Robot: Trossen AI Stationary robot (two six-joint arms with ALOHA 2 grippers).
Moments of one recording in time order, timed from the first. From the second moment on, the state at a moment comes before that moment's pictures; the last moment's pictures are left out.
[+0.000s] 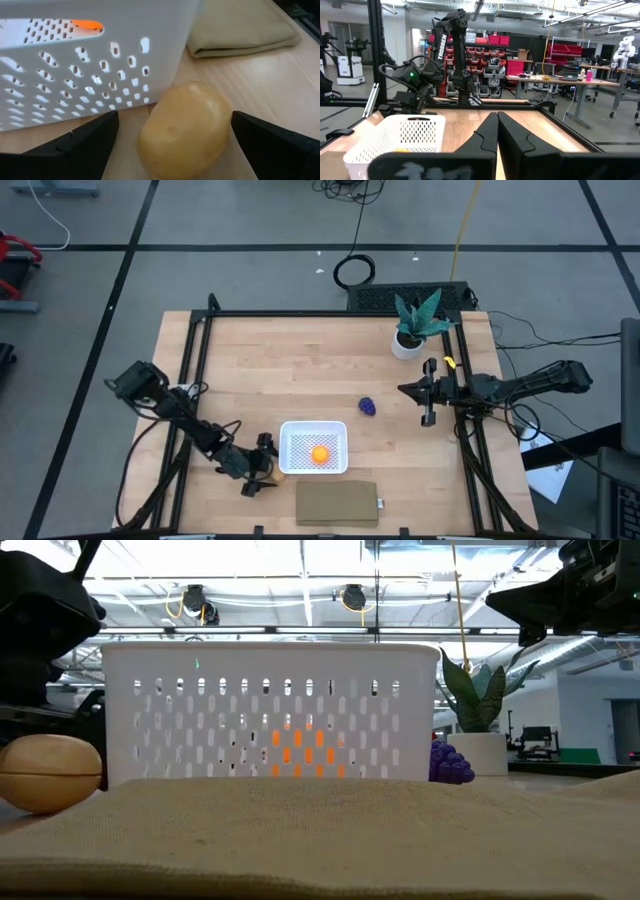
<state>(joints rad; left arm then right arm) -0.68 1.73 0.45 0.62 -0.29 -0.33 0.19 0.32 0.02 0.44 0.28 -0.09</state>
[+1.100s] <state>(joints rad) -0.68 1.72 0.45 0.58 -0.26 -0.32 0.19 0.32 0.02 0.44 0.28 -0.09</state>
